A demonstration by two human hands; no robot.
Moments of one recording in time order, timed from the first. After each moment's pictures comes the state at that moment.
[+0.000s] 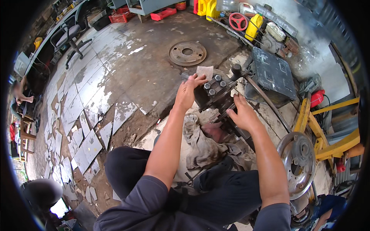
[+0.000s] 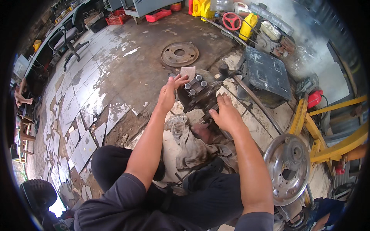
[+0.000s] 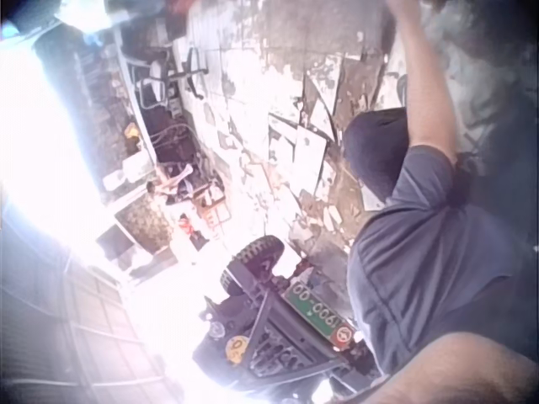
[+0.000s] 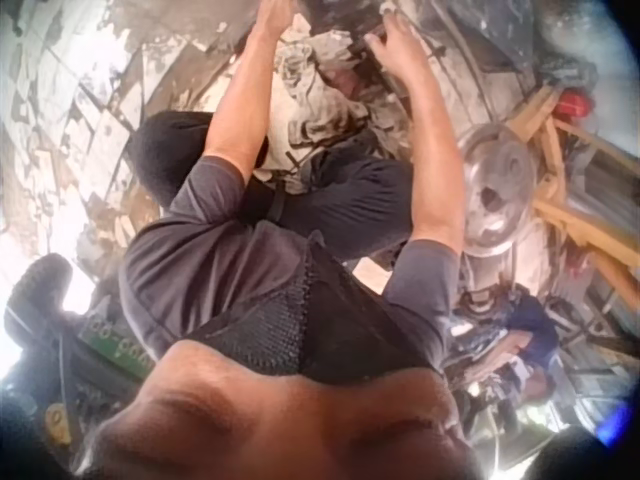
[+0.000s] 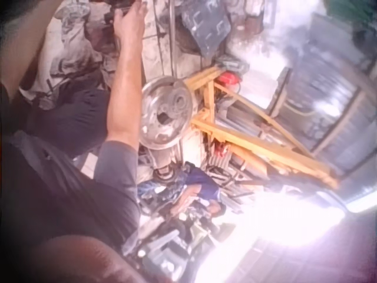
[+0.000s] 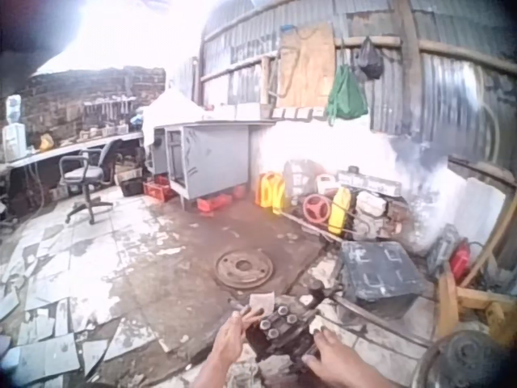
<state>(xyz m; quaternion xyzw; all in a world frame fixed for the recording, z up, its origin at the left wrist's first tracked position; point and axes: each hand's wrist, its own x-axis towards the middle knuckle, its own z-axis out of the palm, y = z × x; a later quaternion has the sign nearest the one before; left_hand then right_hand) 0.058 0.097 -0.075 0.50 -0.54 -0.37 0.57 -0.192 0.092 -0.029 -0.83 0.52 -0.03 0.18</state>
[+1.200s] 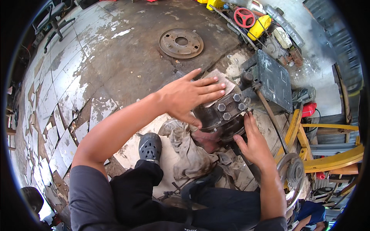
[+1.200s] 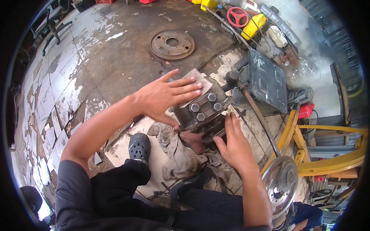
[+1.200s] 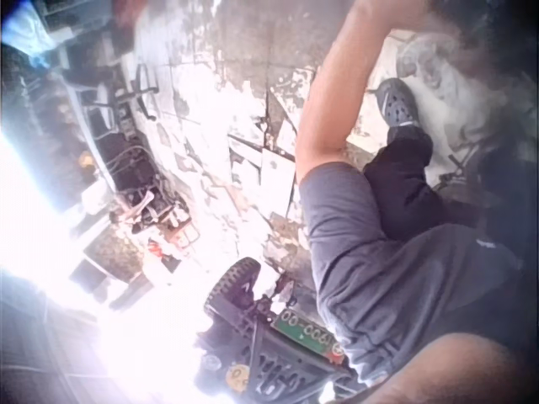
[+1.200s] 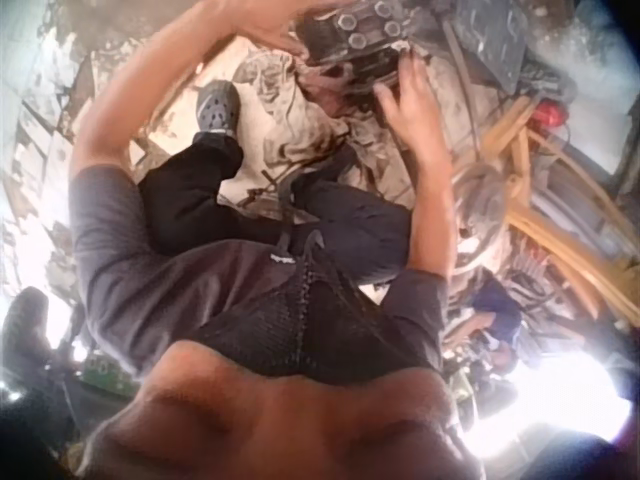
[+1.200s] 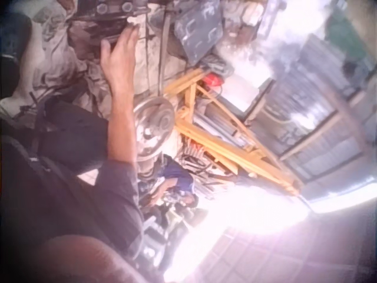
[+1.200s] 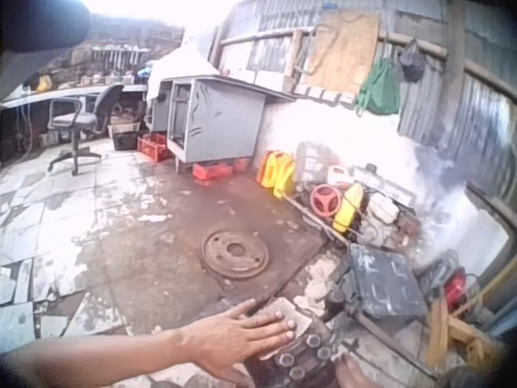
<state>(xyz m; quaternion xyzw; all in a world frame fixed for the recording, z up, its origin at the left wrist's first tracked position) 0.136 0.049 -0.048 0.33 -0.93 -0.04 0.13 -0.174 0.098 -0.003 -0.84 0.52 0.02 0.16</state>
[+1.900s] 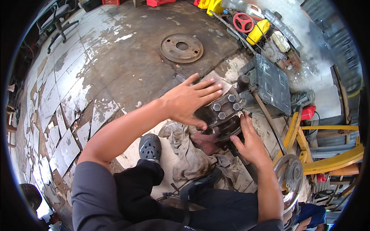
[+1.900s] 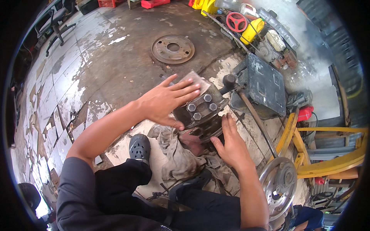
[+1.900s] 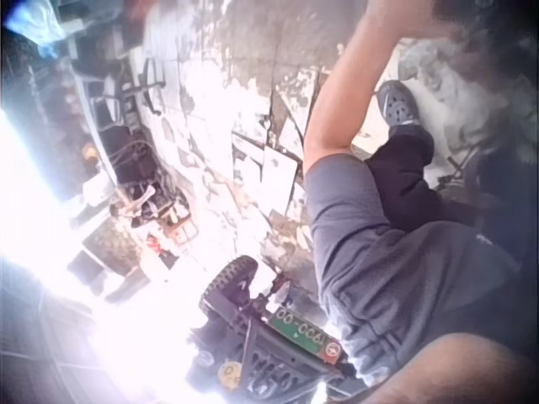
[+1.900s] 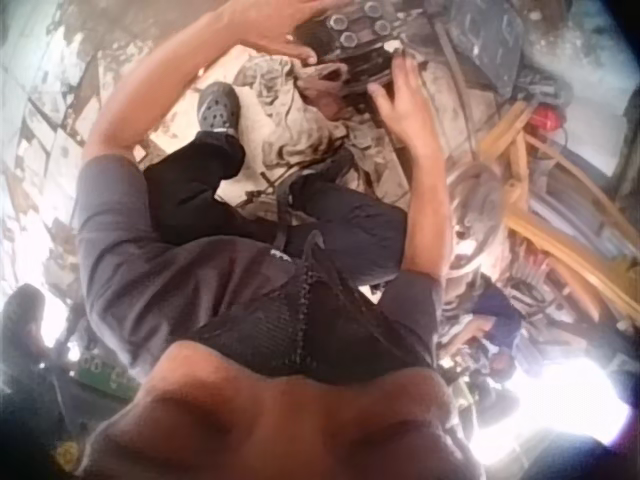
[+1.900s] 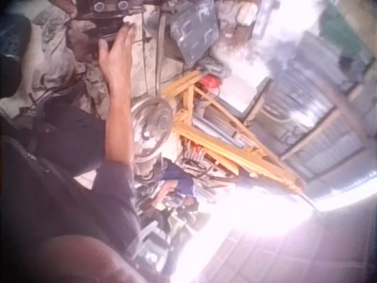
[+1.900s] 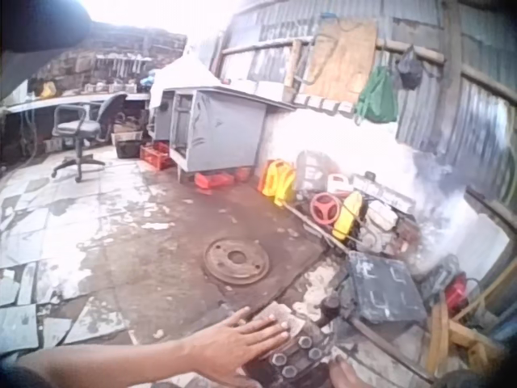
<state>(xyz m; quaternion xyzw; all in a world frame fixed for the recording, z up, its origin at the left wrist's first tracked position) 0.121 0.061 -0.046 0.37 -0.91 -0.04 0.16 -0.181 0.098 -0.008 -0.84 0.52 0.00 0.17</state>
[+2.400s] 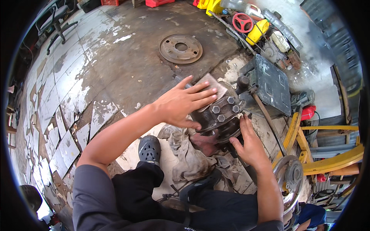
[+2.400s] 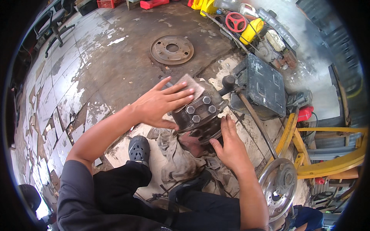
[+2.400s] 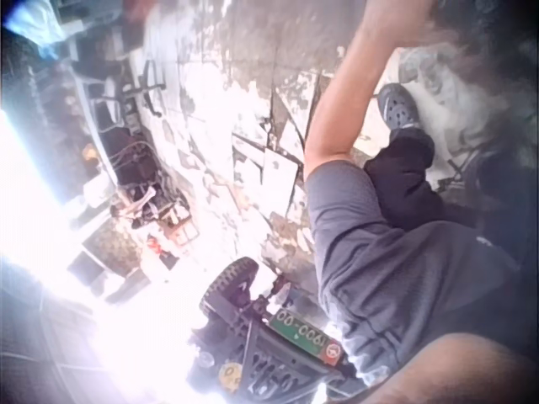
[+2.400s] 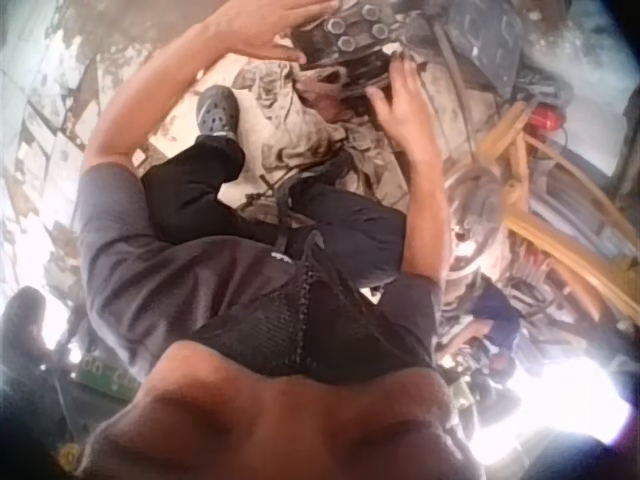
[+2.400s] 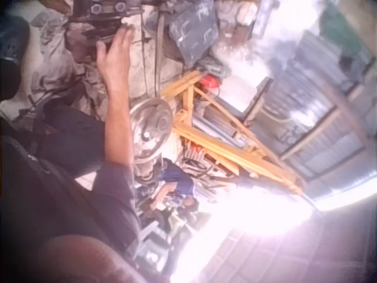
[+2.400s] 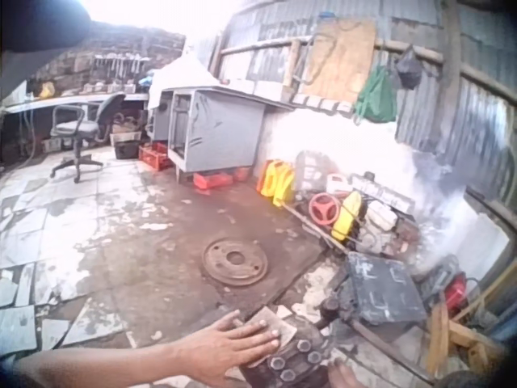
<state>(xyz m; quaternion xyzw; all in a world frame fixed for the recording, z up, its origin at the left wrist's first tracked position) 0.129 0.066 -0.051 0.38 -0.91 -0.04 0.16 -0.180 0.098 -0.008 -0.84 0.52 -0.01 0.17</state>
